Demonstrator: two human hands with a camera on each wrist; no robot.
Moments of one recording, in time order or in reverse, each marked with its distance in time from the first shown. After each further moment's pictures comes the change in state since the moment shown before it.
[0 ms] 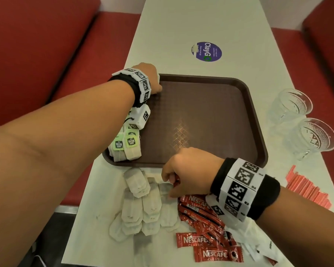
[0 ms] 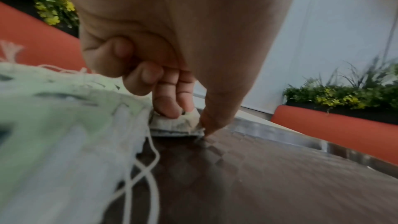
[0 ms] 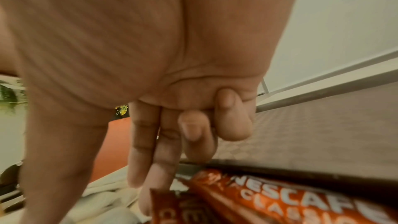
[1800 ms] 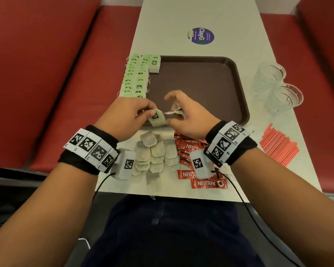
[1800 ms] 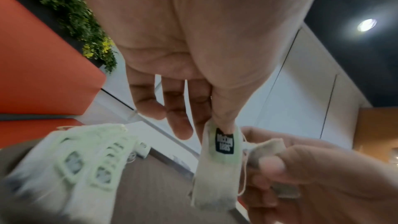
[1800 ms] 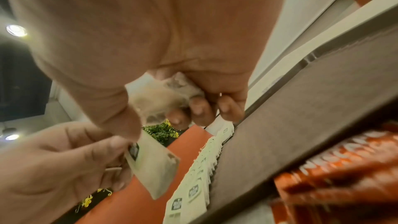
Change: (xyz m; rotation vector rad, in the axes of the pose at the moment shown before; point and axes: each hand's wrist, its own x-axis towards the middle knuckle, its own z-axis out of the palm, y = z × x) left_hand -0.278 -0.010 0.015 -0.439 0.220 0.312; right_hand -0.030 -0.021 0.014 0.545 0.602 0.063
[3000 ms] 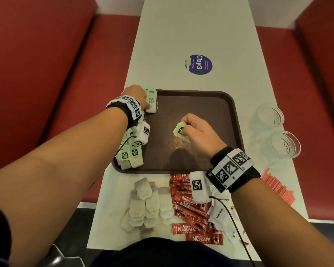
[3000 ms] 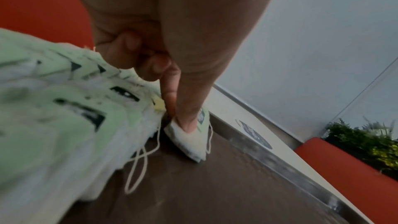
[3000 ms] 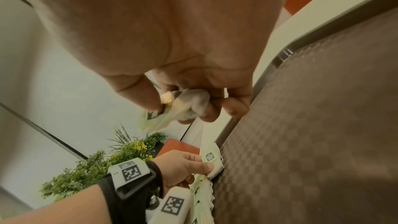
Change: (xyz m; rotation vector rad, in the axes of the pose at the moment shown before) left_hand 0.247 -0.082 0.010 0.184 -0.149 -0.611; right_hand 0.068 0.010 -0.065 0.375 0.147 0.304
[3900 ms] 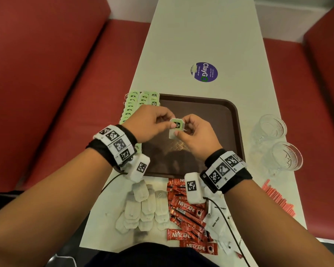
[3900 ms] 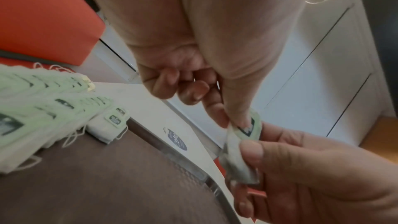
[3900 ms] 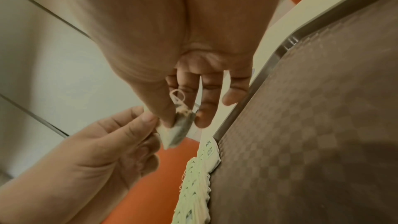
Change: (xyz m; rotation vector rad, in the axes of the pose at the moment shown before) left_hand -0.117 0.002 -0.004 -0.458 -0.056 0.611; right_hand 0.021 0.019 0.003 -0.067 0.111 -0.096
